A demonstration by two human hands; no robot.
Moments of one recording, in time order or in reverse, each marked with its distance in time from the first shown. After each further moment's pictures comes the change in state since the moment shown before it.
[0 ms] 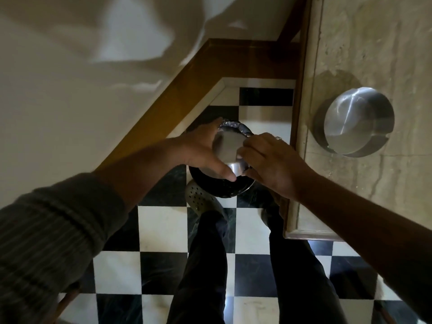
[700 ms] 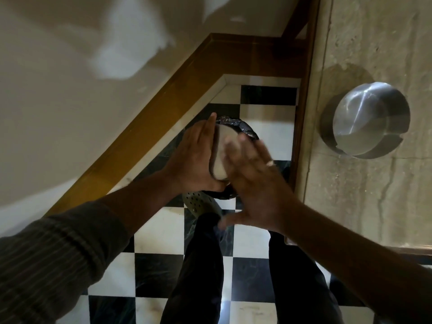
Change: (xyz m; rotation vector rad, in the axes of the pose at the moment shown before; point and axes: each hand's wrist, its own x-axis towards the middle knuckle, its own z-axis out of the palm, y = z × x) left_hand 0.011 -0.046 0.058 0.299 0.548 0.372; right_hand -0.013 -0.038 0.029 0.010 -0.139 0.024
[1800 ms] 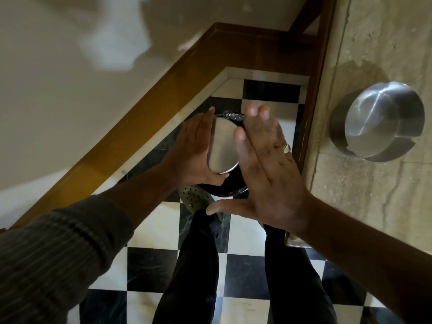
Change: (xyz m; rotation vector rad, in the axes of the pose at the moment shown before) left_hand 0.008 -0.011 0.010 0.028 0.051 0.002; right_hand 0.016 -0.004 -0.011 -0.046 0.326 -0.066
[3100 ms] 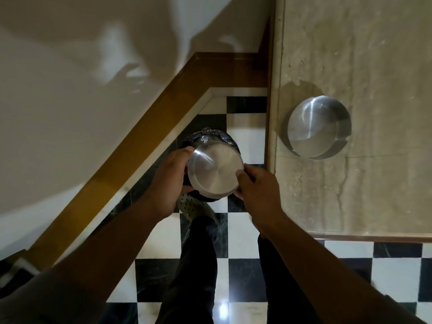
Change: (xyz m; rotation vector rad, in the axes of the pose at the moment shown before) left_hand -0.028 0.100 -0.067 -1.094 0.079 -0.917; right_hand -0.035 -0.004 -0.020 1.009 0.155 1.313
